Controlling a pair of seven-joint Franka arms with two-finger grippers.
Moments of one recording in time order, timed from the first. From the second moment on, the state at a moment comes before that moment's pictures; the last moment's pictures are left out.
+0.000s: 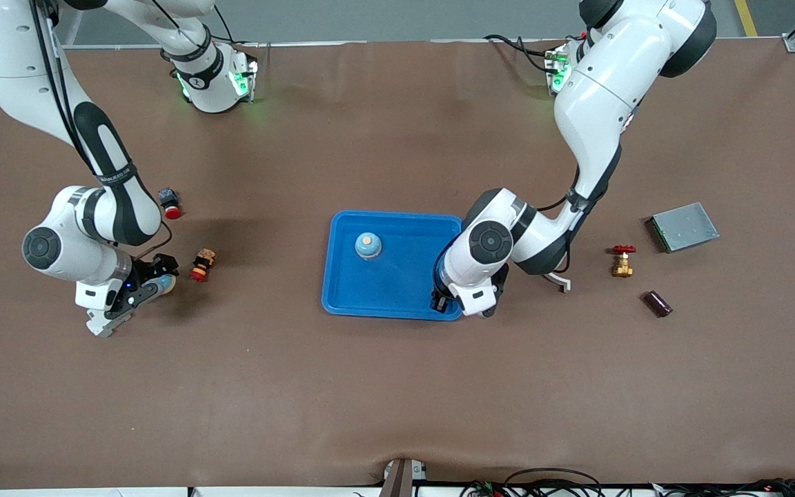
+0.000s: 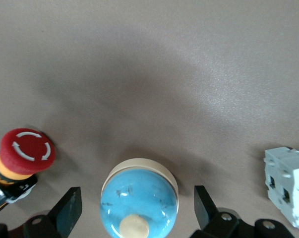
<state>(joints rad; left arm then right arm) -0.34 0.86 -0.33 -1.46 0.12 2.35 -1.81 -0.07 0.52 -0.05 -2.01 0.06 2.42 -0.72</state>
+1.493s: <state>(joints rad) -0.13 0.52 -0.31 -1.52 0.12 1.87 -1.51 0.49 0.27 -0.03 -1.89 0.06 2.12 0.53</state>
